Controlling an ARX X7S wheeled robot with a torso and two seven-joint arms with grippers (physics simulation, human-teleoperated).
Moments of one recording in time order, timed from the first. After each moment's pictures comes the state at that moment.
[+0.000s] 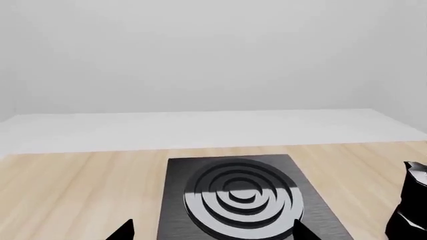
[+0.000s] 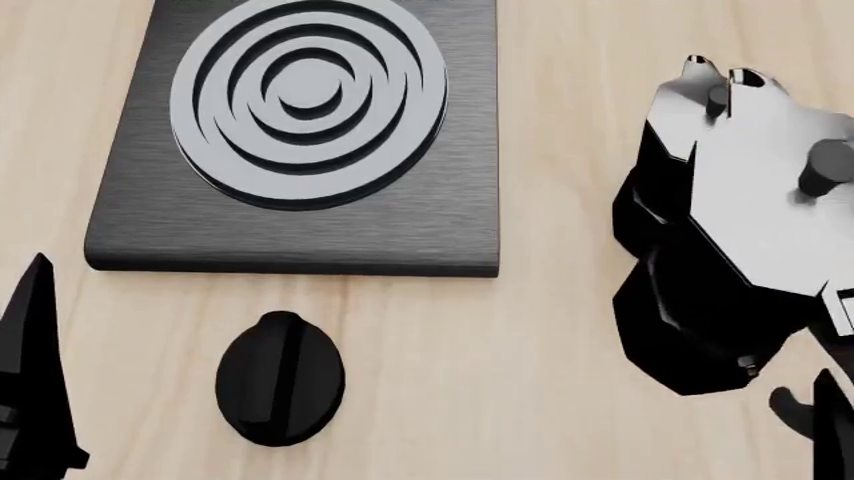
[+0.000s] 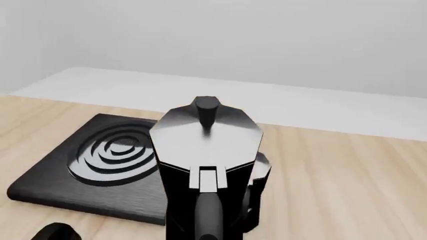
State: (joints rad) left arm -0.54 -1.01 0.57 1.01 -1.03 -0.29 -1.04; right arm 0.15 0.83 1.18 -1.04 2.10 1.22 0.70
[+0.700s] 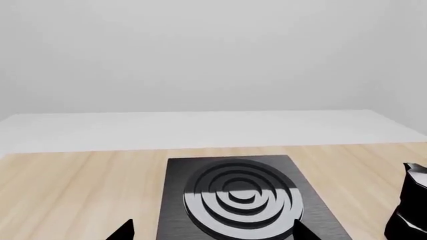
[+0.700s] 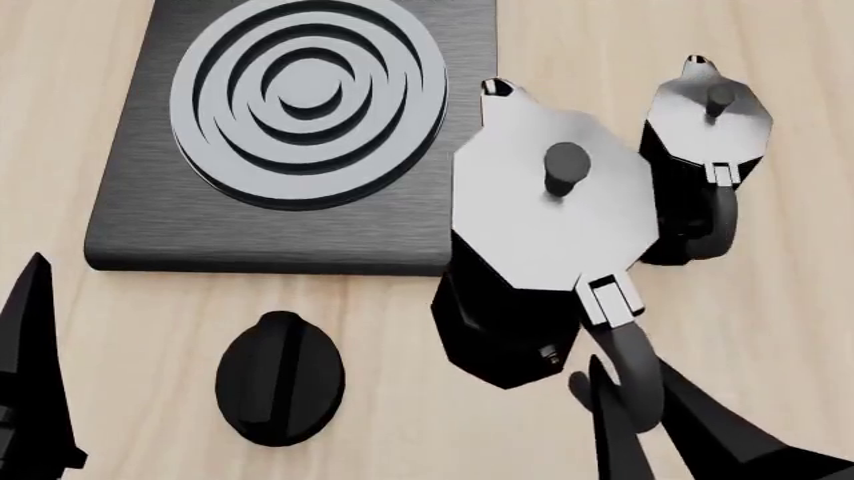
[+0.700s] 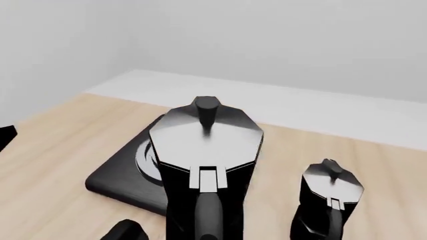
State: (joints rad) left arm -0.54 -1.02 0.58 1.00 -1.03 -0.27 -1.04; right arm 0.55 0.63 0.75 -1.03 2.22 1.39 0.95
